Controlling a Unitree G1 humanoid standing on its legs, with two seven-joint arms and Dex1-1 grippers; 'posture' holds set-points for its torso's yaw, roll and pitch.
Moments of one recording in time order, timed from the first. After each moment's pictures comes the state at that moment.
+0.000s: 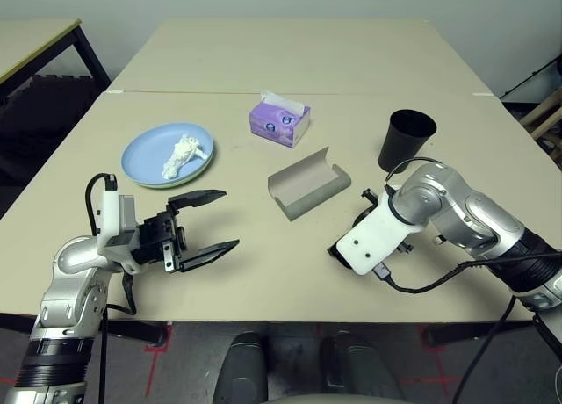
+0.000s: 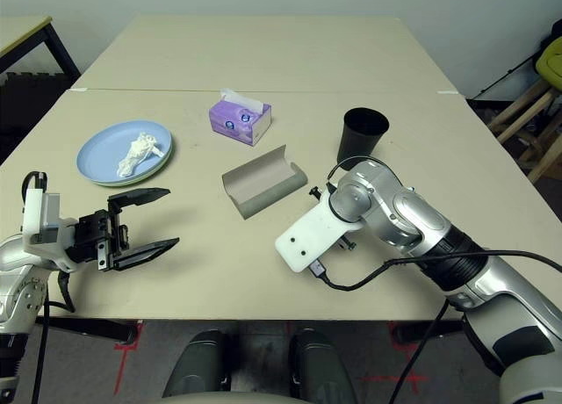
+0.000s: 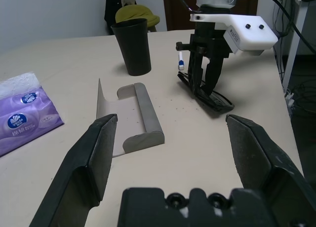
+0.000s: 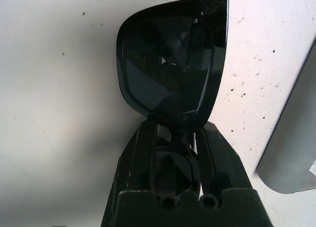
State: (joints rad) left arm -0.06 0.67 0.18 -0.04 -0.59 -0.09 -1.29; right arm -0.69 -0.70 0.60 -0.11 -0.57 -0.02 1.45
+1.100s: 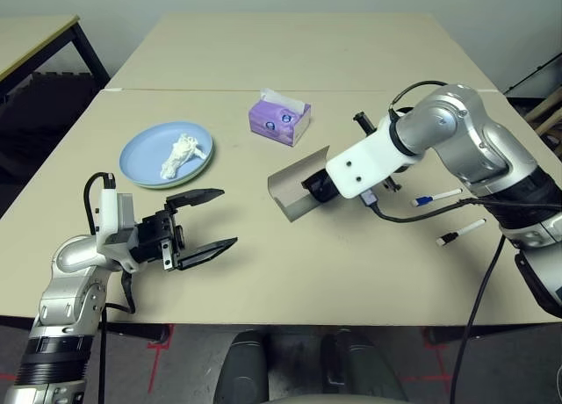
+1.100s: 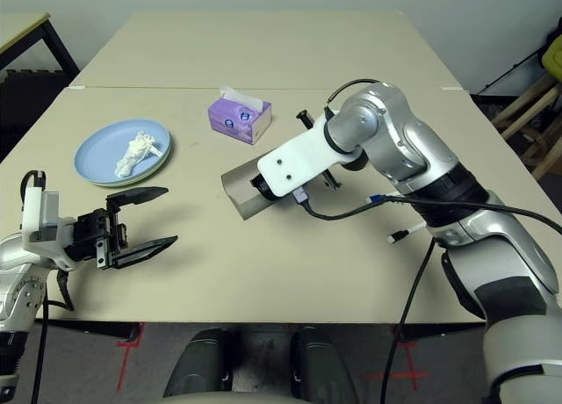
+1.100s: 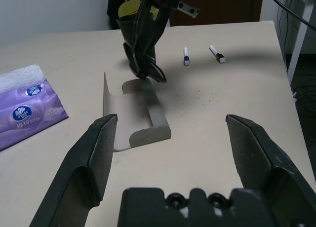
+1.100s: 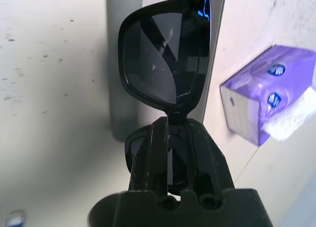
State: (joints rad) left arm -0.06 0.67 0.18 -0.02 -0.59 -0.10 -1.29; right arm -1.02 -0.58 0.53 0.19 -0.50 -0.13 1.31
